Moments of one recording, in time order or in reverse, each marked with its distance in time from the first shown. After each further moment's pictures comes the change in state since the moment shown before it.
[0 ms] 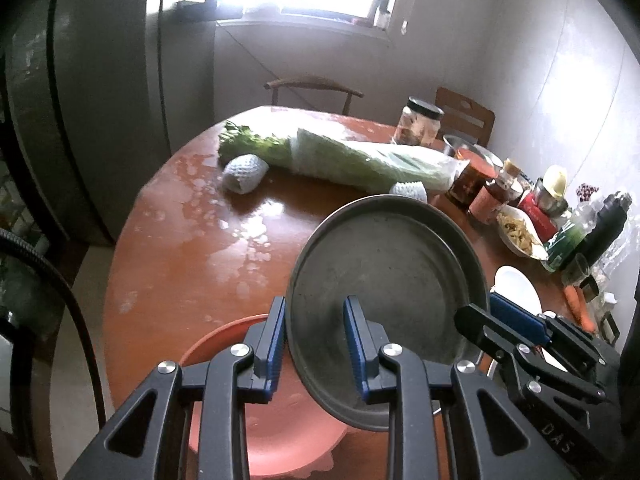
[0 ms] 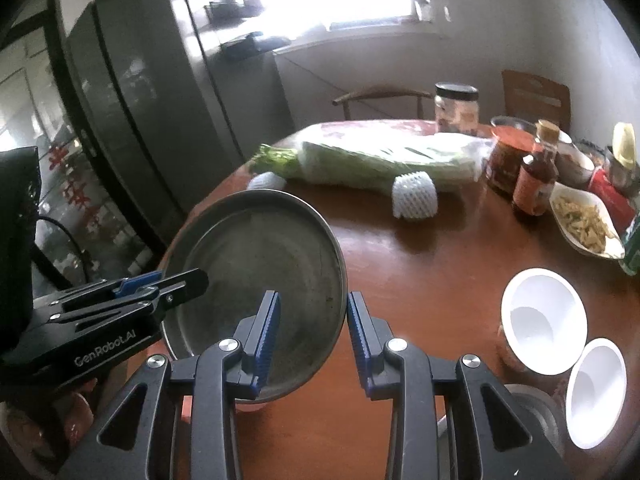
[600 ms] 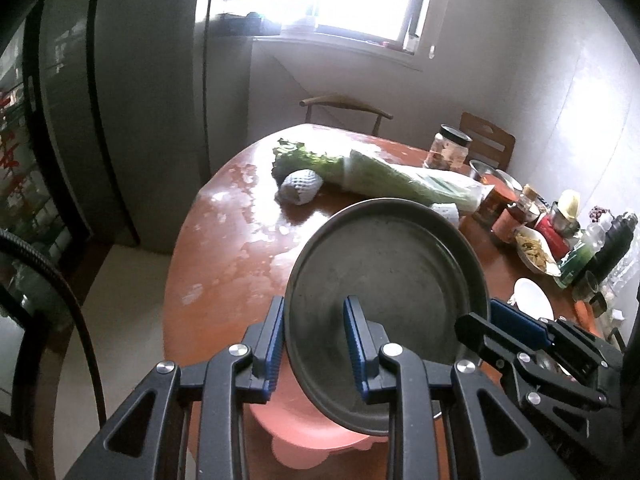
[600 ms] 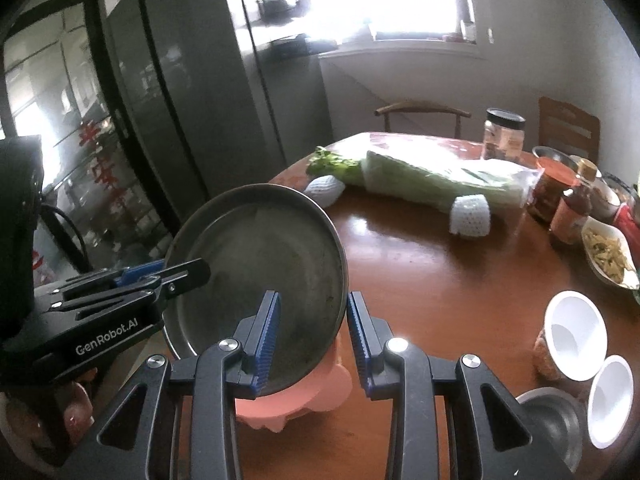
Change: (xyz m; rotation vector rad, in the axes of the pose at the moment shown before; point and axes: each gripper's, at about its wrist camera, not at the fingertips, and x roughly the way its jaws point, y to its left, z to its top) left arm -0.041 0.051 -0.014 -0.056 -0.063 0.069; right arm -0.005 0.061 -0.003 -0.109 -0.010 0.072
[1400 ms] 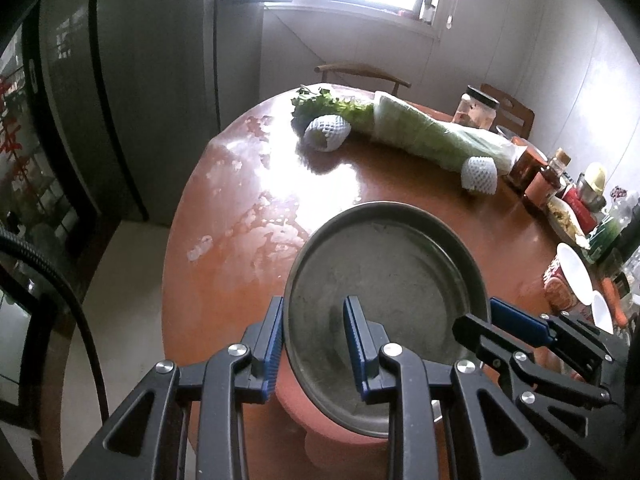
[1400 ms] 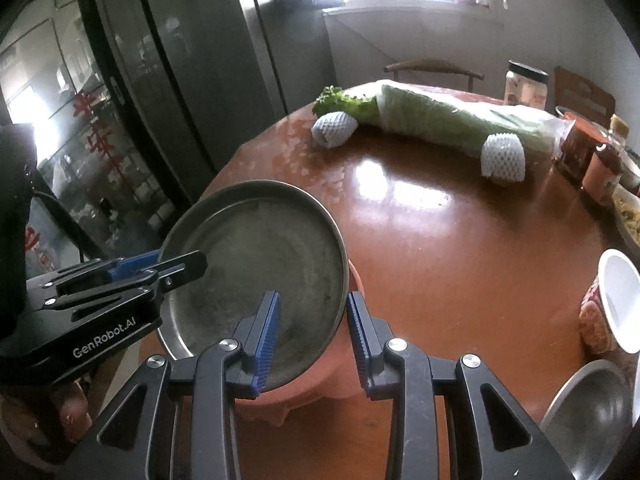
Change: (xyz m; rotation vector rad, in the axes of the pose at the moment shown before) left arm 0.052 0.020 -0.037 0.006 0.094 0.052; right arm 0.062 0.004 -0.037 0.004 0.133 0.014
